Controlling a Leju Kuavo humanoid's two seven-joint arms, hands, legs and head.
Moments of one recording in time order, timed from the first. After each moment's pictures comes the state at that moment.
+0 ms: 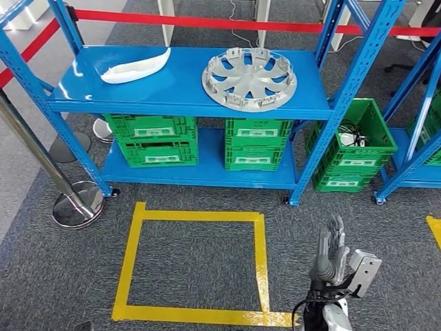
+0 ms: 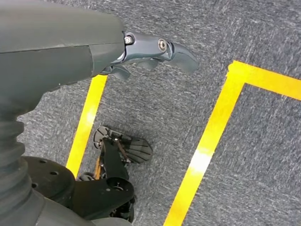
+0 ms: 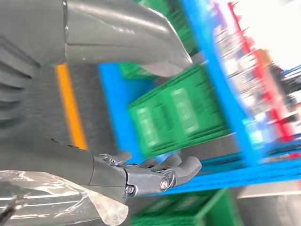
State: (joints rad) left arm -0.02 -0.12 0.05 -0.24 0.20 0.36 -0.36; right arm 0.12 0.14 -0.13 -1.28 -0.15 -0.20 -0.59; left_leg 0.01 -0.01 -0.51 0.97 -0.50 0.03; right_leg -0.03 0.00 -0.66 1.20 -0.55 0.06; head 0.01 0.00
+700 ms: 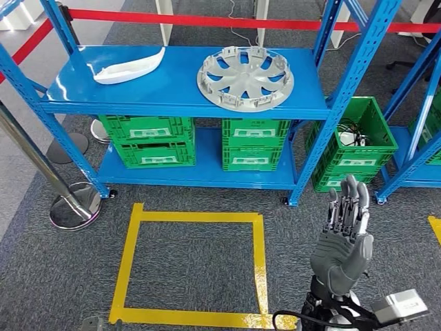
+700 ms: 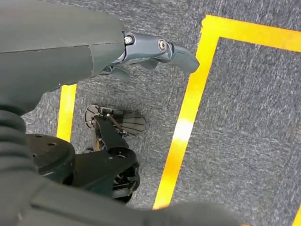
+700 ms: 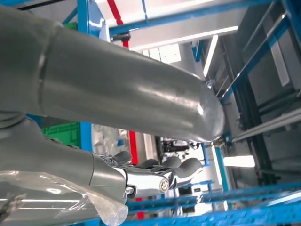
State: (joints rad) left arm -0.02 -0.10 0.05 -0.22 0.16 0.18 -0.43; right arm 0.28 0.11 0.19 -1.93 0.07 -0.31 -0.65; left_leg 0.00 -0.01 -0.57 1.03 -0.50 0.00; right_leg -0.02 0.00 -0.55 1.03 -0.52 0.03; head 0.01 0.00
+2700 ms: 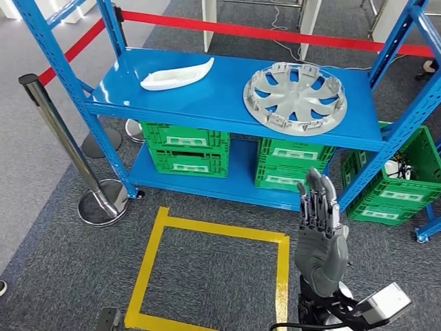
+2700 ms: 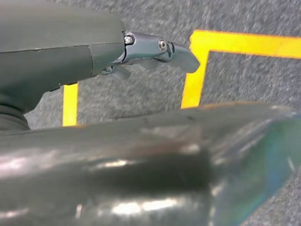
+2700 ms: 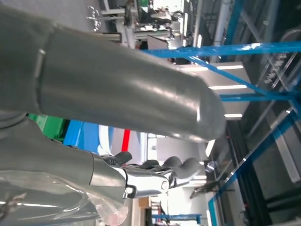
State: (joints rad) left arm -0.07 -0.09 -0.03 -0.21 -0.03 0.19 -0.31; right arm 0.22 0.00 0.29 -1.95 0.10 -0.22 -0.59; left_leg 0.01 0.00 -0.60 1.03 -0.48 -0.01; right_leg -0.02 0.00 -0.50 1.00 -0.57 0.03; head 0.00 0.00
